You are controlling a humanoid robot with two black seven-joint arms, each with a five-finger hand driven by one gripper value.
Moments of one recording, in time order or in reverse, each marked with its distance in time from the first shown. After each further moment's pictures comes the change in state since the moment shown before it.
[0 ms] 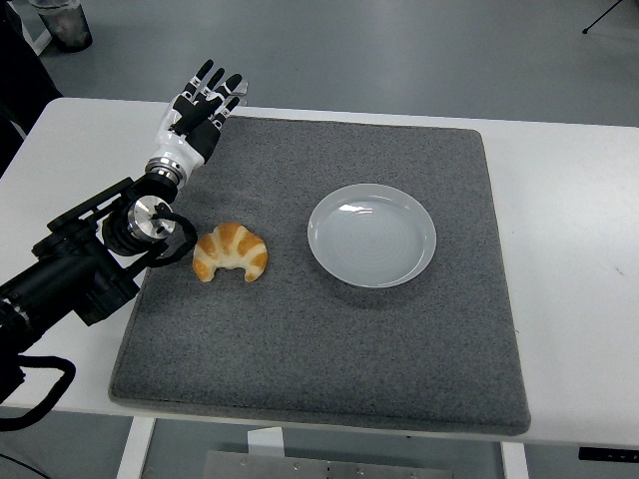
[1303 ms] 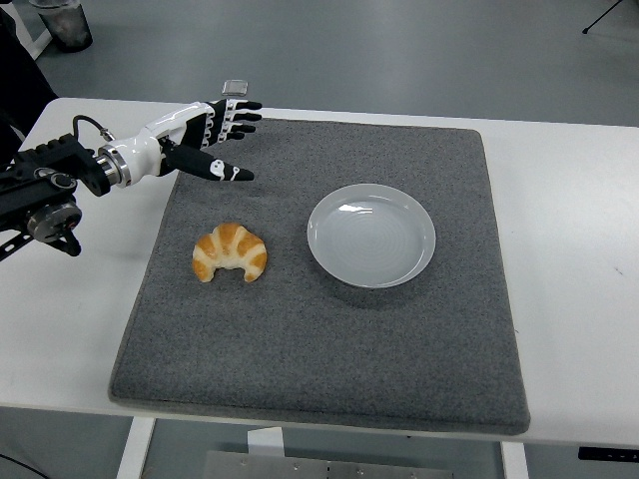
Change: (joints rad) left arm -0.202 0.492 0.579 -0.376 0.622 -0.106 0.019; right arm 0.000 0.000 0.000 0.000 0.000 0.000 0.000
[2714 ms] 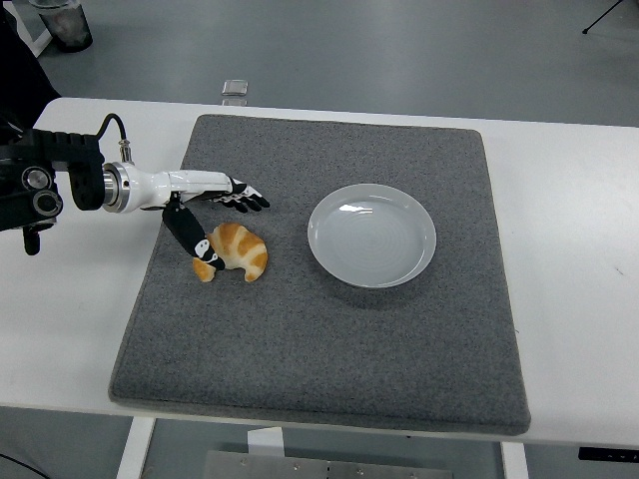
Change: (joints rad) left arm -0.189 0.147 0.157 -0.366 0.395 -0.055 0.377; right arm 0.000 0.000 0.000 0.000 0.000 0.000 0.000
